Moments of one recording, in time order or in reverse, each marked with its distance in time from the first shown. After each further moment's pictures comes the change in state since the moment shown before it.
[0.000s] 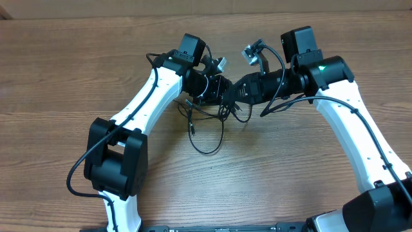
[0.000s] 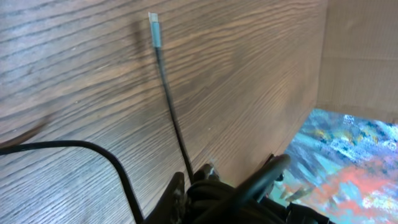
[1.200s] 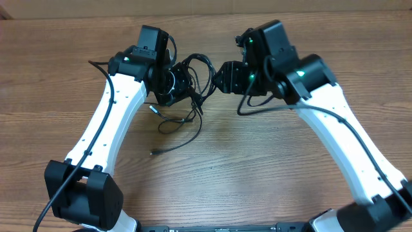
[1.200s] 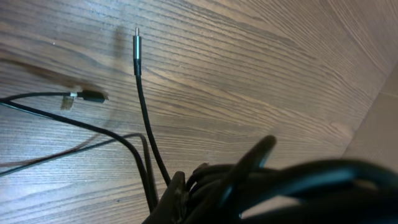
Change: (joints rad) left arm 0.133 -0.267 -0.038 -0.172 -0.344 -0.446; right arm 0.212 0.035 0.179 -0.002 0.670 0.448
